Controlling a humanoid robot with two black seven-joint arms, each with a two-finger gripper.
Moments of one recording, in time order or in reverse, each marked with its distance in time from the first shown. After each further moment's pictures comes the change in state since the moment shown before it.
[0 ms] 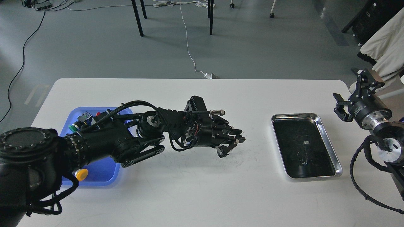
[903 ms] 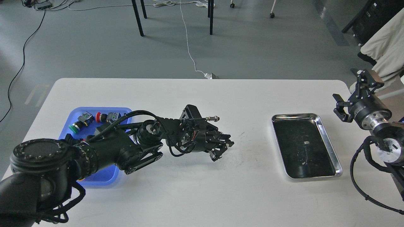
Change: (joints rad) left arm 0.068 -0.039 0.011 0.159 -0.008 0.001 0.000; right arm 0.000 0.000 -0.003 -0.001 -0.001 0.000 0.000
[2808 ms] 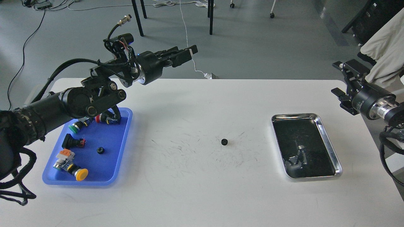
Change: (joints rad) left arm -0.192 0.329 -0.083 -0.038 -0.962 0.002 0.000; right arm 0.293 -0.264 -0.460 0.138 -0.197 0.047 -0.017
